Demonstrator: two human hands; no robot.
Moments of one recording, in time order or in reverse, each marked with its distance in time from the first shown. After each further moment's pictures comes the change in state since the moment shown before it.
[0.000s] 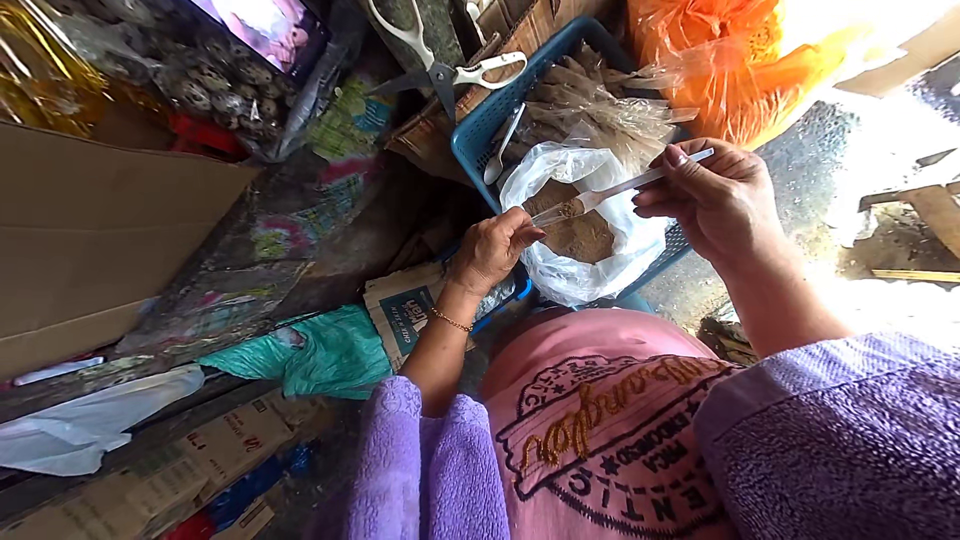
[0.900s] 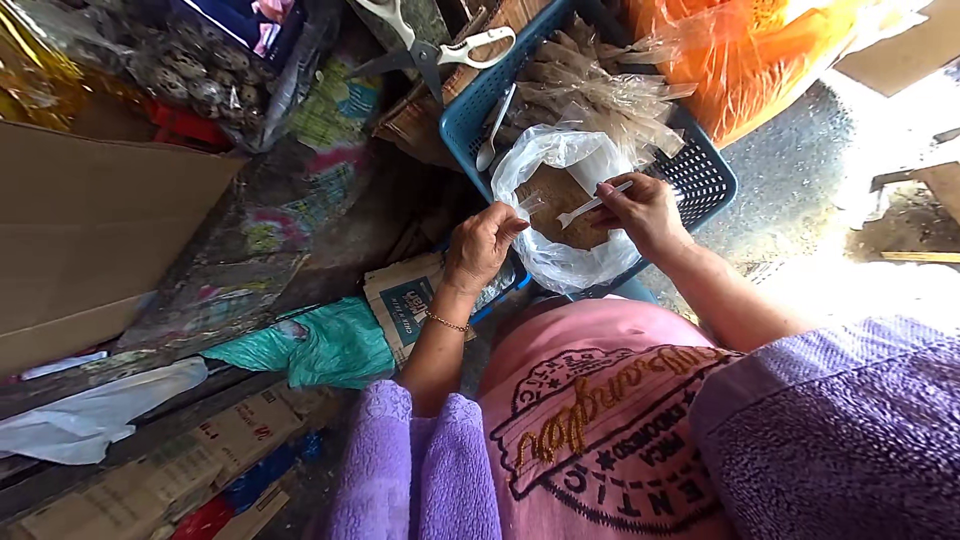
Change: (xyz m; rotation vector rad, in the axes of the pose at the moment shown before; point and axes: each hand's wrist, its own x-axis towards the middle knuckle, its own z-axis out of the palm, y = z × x) left_hand -0.016 0.001 0.006 0.006 0.073 -0.074; right_hand 0.005 0.081 -0.001 -0.318 0.012 0.180
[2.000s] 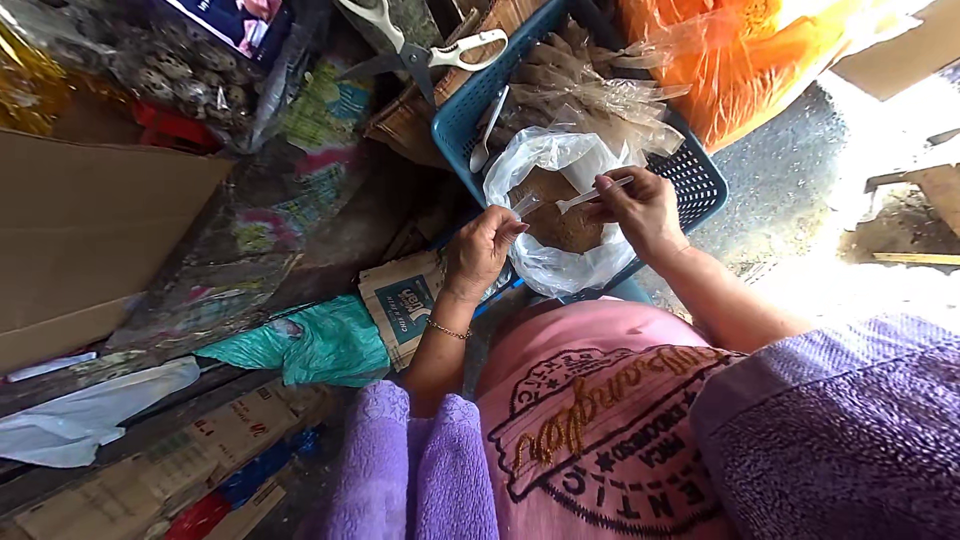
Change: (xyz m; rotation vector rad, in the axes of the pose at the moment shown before) left_hand -0.001 0.008 0.012 -0.033 0.065 -0.034; right_hand 0.002 -0.008 -0.003 -0.030 0.038 -0.129
